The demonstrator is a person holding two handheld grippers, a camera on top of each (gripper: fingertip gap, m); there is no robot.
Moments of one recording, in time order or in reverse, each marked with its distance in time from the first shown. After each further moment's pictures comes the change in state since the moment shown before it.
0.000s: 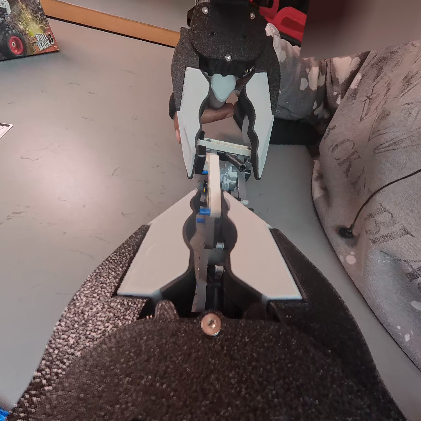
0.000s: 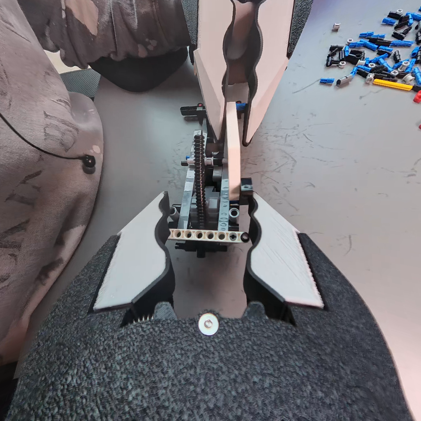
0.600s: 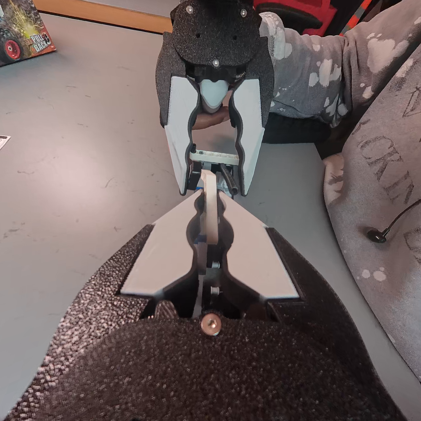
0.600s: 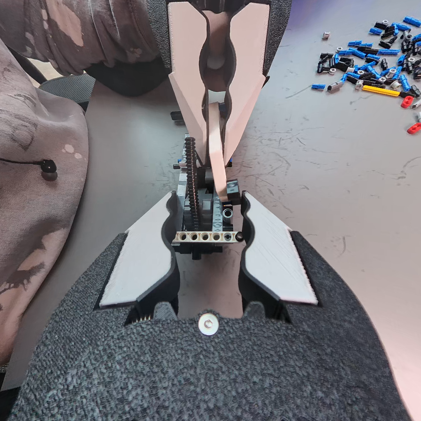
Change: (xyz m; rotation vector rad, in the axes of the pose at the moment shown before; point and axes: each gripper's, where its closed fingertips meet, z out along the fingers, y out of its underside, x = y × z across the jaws) left arm 0.010 -0.009 0.019 -0.060 -0.050 0.038; right arm 0.004 -0.003 0.001 0.021 0.022 -0.004
